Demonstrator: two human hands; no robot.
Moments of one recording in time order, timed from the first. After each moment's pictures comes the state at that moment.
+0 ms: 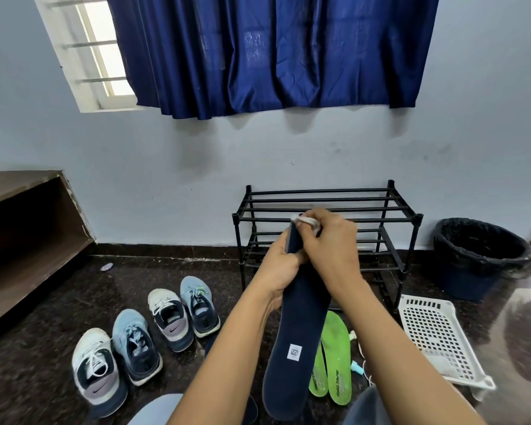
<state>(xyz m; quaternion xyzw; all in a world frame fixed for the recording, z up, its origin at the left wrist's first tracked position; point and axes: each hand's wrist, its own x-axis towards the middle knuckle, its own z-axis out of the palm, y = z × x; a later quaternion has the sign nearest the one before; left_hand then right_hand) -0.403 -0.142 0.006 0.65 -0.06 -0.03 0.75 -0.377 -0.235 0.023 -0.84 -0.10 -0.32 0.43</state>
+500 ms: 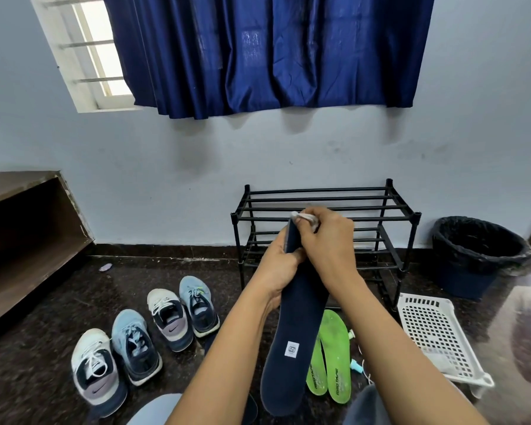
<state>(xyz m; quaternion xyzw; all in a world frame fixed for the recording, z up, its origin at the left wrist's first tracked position) -0.404 -0.144 0.009 0.65 -0.06 -0.03 0.76 -0.374 -0.234 0.024 -0.83 -0.09 -0.33 0.44</state>
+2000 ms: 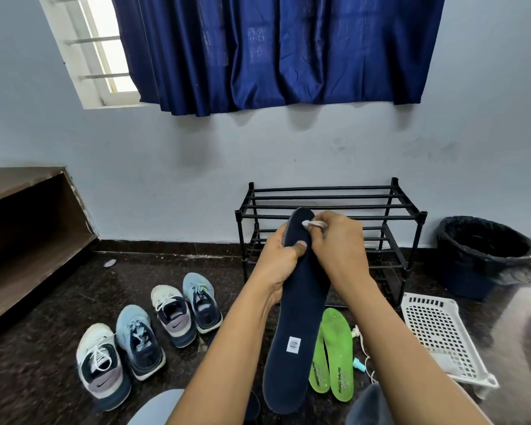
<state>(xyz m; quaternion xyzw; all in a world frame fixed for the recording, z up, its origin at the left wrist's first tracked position) -0.406 -0.138 0.014 0.64 0.00 0.00 0.77 -0.372 -0.240 0.016 -0.87 -0.07 -0.30 0.39</state>
